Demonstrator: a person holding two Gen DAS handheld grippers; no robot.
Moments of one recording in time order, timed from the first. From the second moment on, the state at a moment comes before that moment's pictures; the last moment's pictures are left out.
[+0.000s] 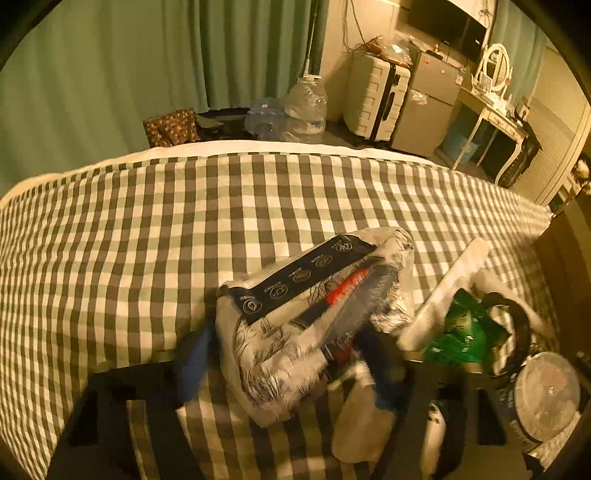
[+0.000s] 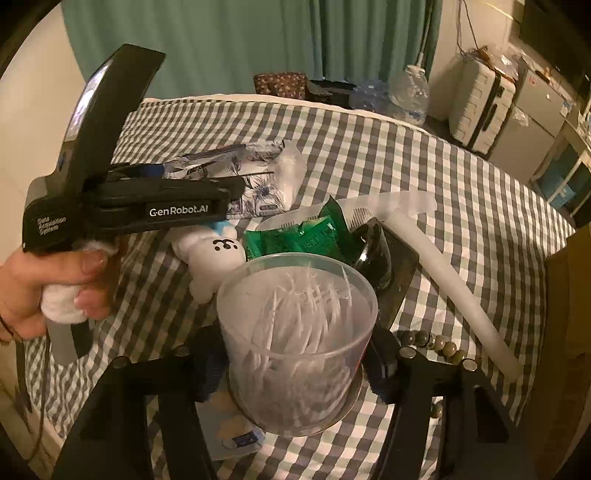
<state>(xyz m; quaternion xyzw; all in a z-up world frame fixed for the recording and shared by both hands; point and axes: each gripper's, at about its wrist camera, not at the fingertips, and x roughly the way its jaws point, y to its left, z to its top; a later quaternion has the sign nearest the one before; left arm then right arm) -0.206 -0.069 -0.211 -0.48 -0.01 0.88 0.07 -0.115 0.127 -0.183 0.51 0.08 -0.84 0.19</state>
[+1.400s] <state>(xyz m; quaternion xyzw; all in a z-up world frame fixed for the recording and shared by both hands) -0.123 -0.071 0.000 -0.35 -0.03 0.94 0.05 -0.090 0.153 -0.018 0.38 0.02 -0.91 0.15</state>
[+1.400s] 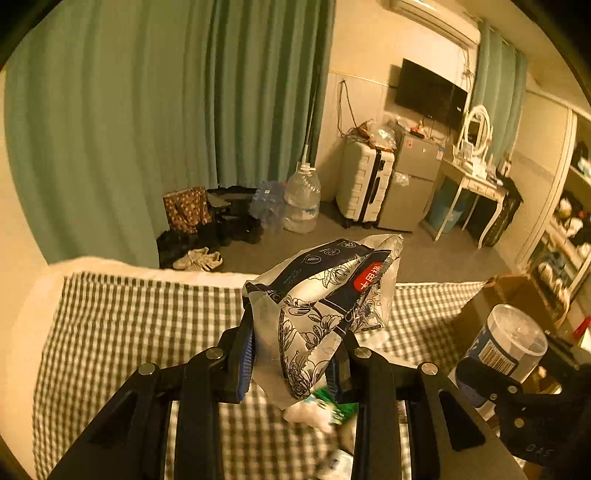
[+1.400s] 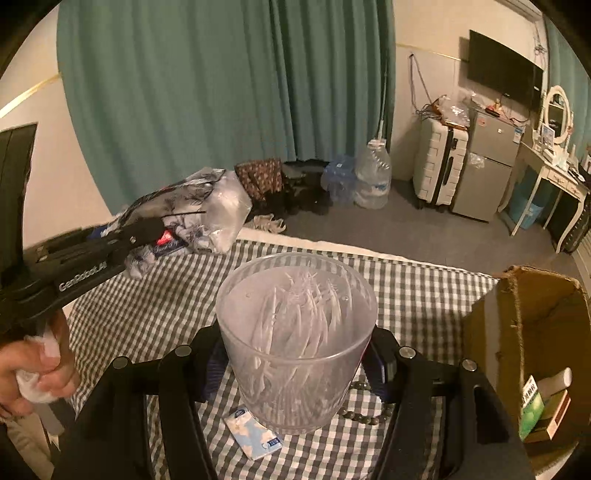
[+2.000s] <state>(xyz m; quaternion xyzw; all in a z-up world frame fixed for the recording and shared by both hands) -0.081 -0.041 0.039 -0.31 -0.05 0.95 0.05 -0.044 0.175 0.017 0.31 0.14 -0.93 0.11</state>
